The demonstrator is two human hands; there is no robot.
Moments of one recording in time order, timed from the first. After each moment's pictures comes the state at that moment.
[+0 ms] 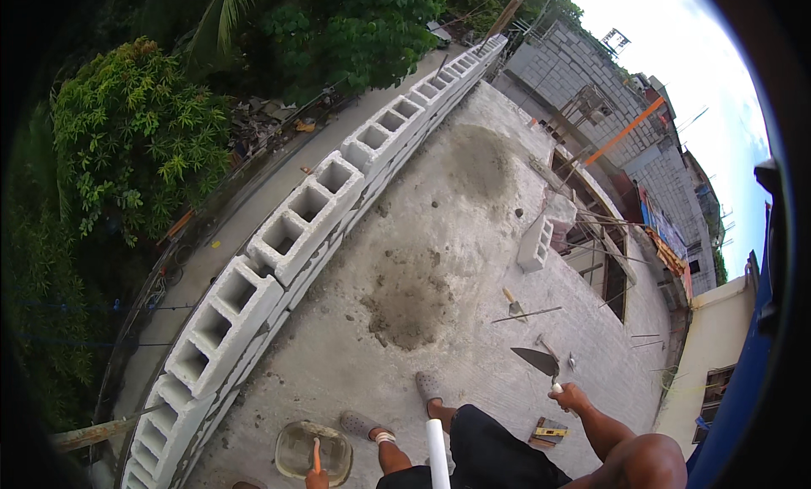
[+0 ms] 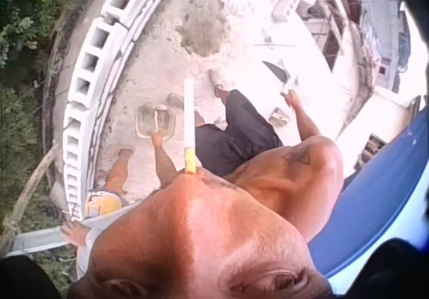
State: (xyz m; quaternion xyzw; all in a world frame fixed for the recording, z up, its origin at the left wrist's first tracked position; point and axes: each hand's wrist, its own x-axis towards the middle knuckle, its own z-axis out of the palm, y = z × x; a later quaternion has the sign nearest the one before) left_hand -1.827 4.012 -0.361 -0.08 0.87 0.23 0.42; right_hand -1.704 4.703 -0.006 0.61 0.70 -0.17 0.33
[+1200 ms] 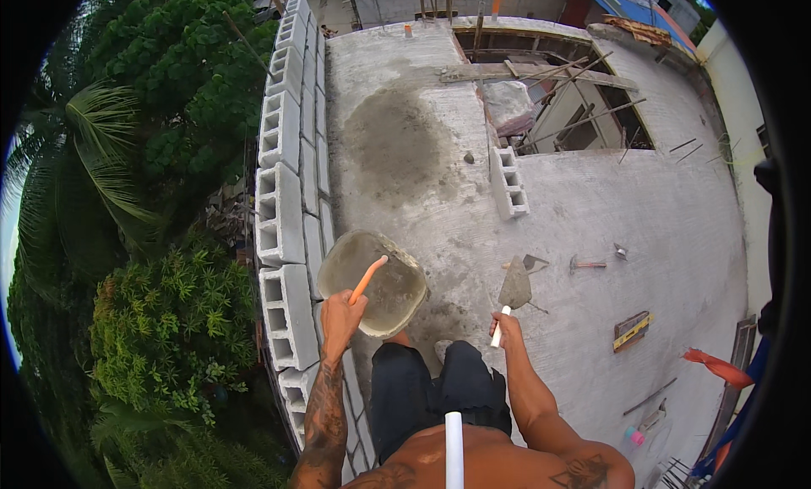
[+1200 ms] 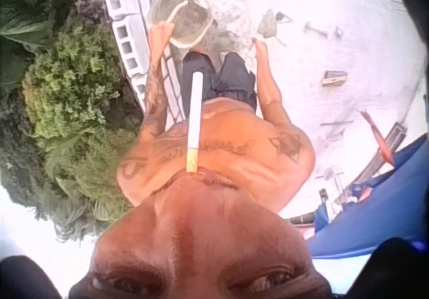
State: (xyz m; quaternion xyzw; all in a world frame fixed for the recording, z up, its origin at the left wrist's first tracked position) left_hand -2.379 4.950 0.106 0.42 0.84 0.22 0.27; right_hand -1.975 4.993 -0.120 0.71 0.05 -0.66 -0.25
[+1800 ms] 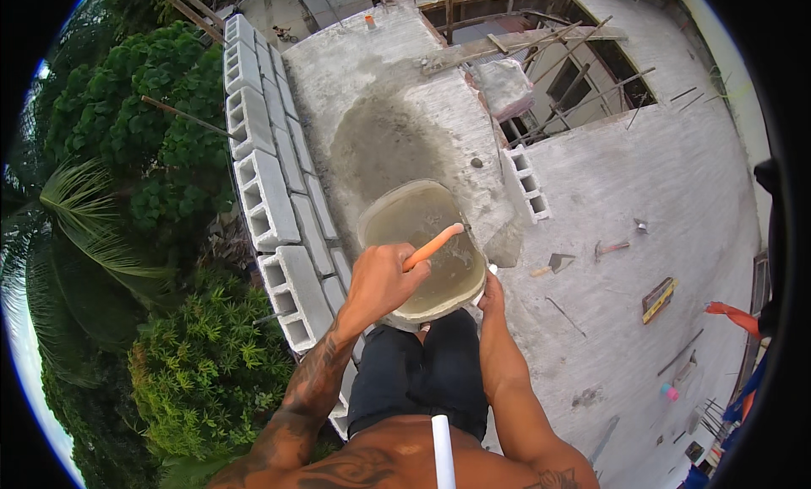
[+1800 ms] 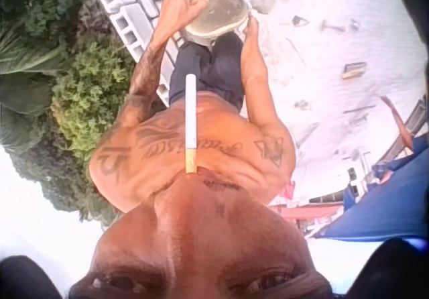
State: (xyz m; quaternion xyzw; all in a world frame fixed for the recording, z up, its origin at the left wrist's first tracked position) left_hand -2.451 5.321 0.211 0.65 0.64 0.15 0.38; right_hand -2.202 5.237 -0.193 0.46 -0.15 -0.75 -0.46
